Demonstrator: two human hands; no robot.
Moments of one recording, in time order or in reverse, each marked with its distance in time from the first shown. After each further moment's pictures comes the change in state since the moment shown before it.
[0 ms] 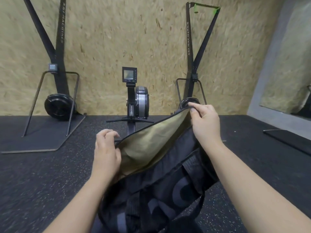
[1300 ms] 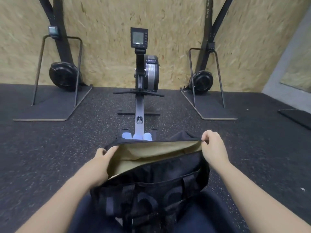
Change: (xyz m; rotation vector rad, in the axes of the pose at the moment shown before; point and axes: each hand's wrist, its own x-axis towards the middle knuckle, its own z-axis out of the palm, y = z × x) left_hand -0.066 -0.133 0.005 0.357 -0.938 -0.367; right_hand -0.091 0.143 0.064 -0.380 -0.372 0.322
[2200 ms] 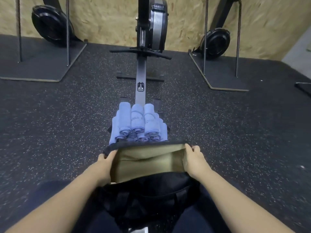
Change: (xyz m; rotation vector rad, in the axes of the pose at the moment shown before) left_hand 0.040 -0.028 0.122 0.025 -0.357 -0.223; right_hand -0.036 0.073 0.138 -0.438 -0.637 0.061
